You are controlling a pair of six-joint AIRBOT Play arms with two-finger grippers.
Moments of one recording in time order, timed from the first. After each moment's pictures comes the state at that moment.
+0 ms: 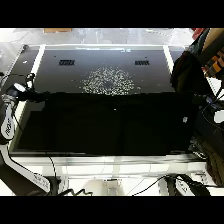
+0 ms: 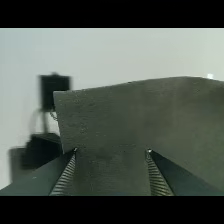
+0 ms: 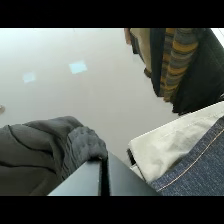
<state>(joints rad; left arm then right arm) 0.33 -1.90 1.56 1.21 -0.85 -1.12 -0.38 -0.97 0.78 -1.47 0.38 1.40</state>
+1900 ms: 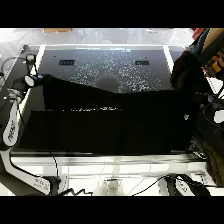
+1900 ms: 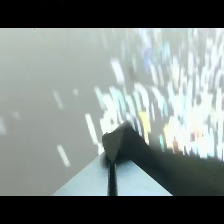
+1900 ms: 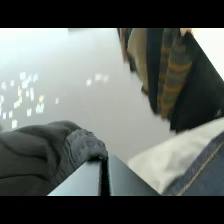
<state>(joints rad) 0.18 -1.74 1.56 1.36 -0.36 -1.17 -0.38 -0.97 0.78 -1.46 0.28 1.40</state>
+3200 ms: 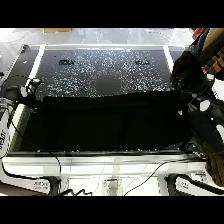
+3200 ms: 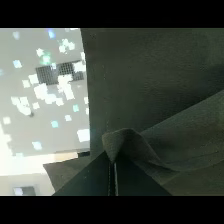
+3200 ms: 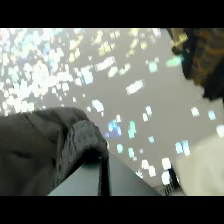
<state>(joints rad) 0.25 -1.62 1.30 1.70 -0.91 -1.12 -0.29 -1.33 0.97 -1.42 0.30 1.40</state>
